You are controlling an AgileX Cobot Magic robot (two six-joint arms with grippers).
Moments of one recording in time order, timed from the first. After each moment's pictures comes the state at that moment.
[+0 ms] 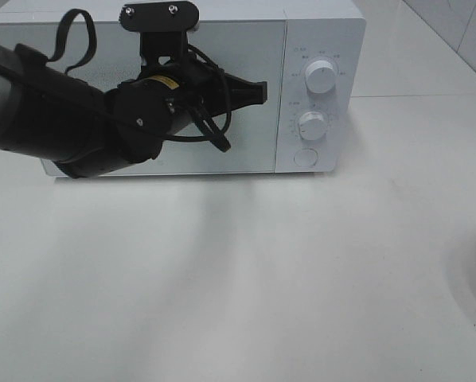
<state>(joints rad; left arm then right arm) -0.78 1.95 -1.10 -0.70 -0.61 0.38 0.15 0.00 -0.49 -0.15 0.97 0.08</state>
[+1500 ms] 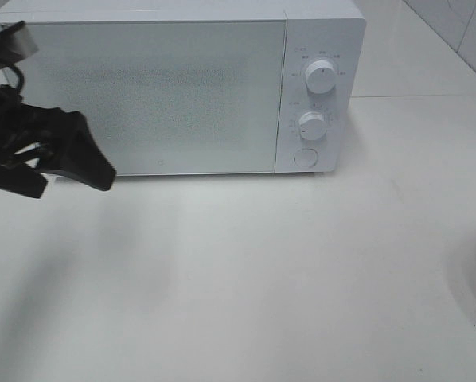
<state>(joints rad) -0.25 1.48 -0.94 -0.61 0.84 0.42 0.15 0.00 -0.49 -0.15 0.97 0.08</state>
